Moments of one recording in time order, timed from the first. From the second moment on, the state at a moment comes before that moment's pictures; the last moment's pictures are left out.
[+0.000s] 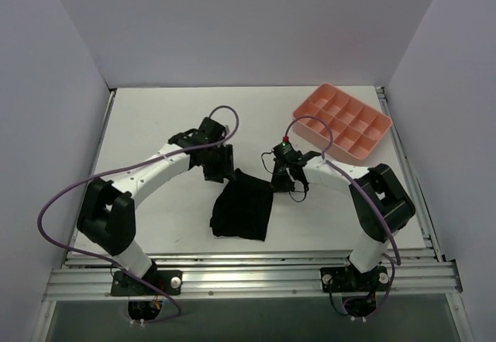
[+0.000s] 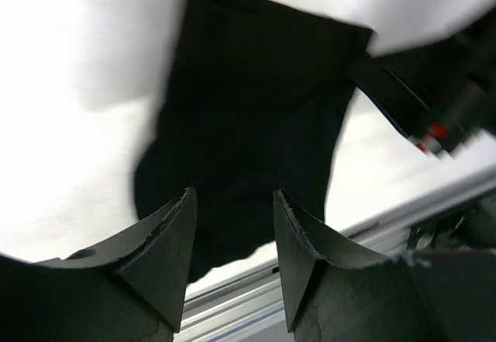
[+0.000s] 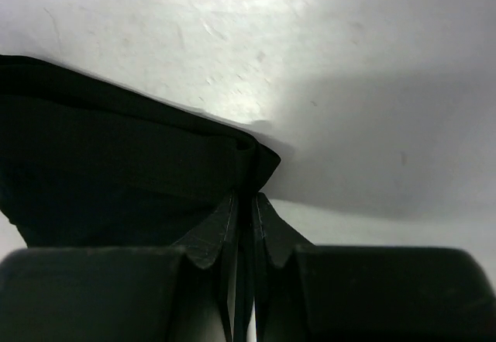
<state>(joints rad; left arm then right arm) -0.56 1.65 1.28 -0.72 0.15 -0.59 0.58 1.73 0.98 -0.35 -0.01 0.77</state>
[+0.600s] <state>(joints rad) -1.15 1.58 1.06 -0.52 -0.09 -0.76 0.60 1.57 0.85 -0.38 0.03 0.98</state>
